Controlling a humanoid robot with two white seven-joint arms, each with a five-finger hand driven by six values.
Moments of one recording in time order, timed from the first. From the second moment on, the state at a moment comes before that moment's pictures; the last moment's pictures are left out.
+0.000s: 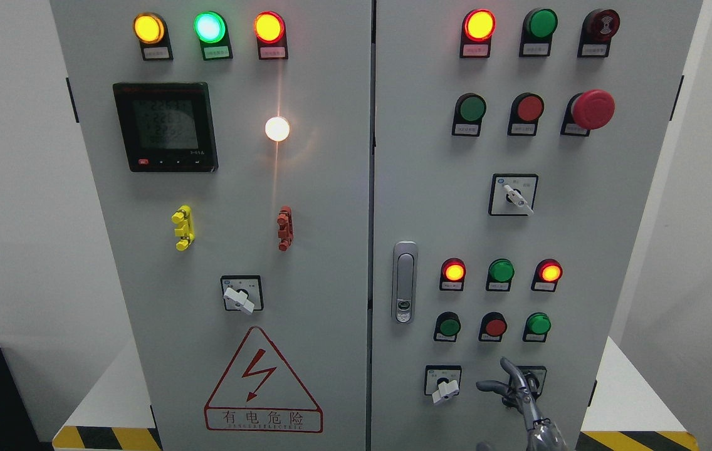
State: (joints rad) left arm 0.00 -0.11 -0.05 0.00 0.11 -0.05 0.04; right arm 0.04 0.13 0.07 -1.91 0.45 -0.22 -0.10
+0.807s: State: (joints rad) left arm 0.00 -0.11 -0.05 0.00 0.11 -0.05 0.04; right arm 0.05 0.13 0.10 -1.99 0.25 -0.13 0.02
